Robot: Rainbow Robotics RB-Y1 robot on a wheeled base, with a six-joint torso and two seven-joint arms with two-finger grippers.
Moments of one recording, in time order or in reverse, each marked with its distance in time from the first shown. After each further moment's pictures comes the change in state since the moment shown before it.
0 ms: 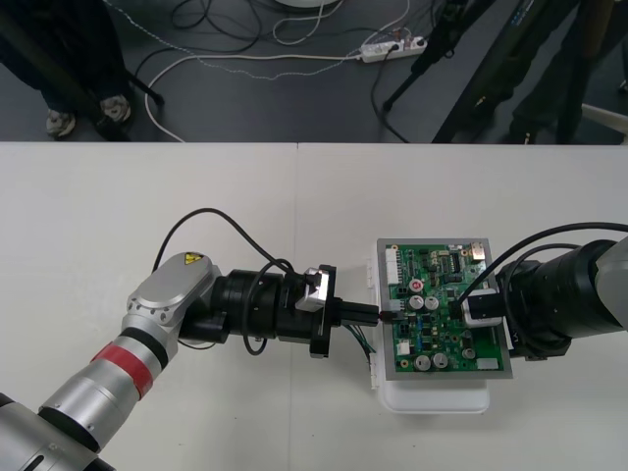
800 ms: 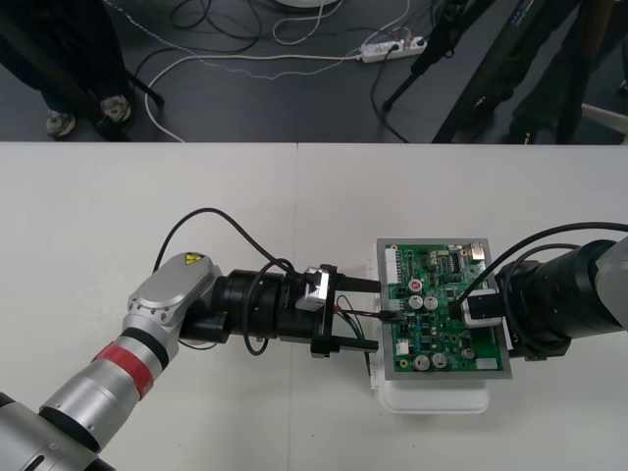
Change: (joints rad) right arm 0.000 0.000 0.000 0.000 -0.002 0.000 0.000; left arm -0.001 0.000 -0.005 0.000 0.016 0.000 0.000
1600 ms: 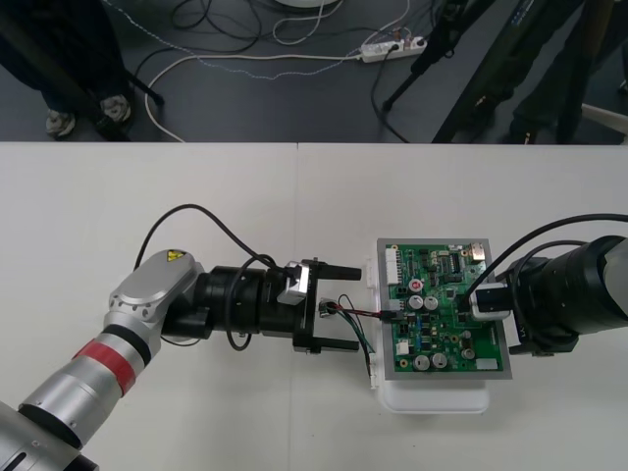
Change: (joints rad) right arm 0.000 -0.006 -0.031 0.030 -0.009 0.000 0.000; left arm 0.000 0.060 0.000 0.000 0.032 0.000 0.000
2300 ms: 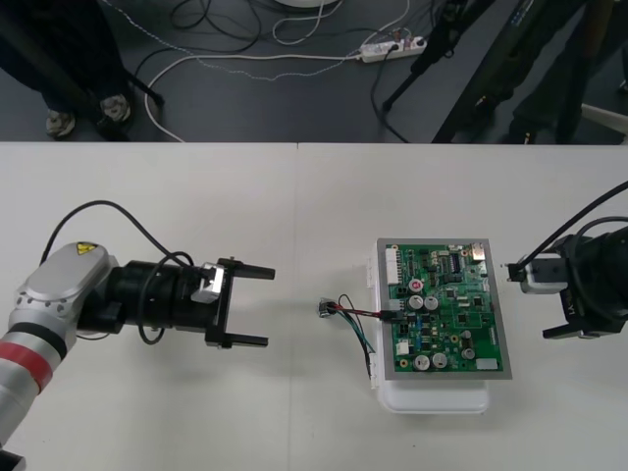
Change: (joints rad) right arm 0.000 -0.089 -0.199 0.128 -0.315 0.002 0.156; left arm 0.054 0.200 0.151 -0.004 -0.113 -0.123 0.000
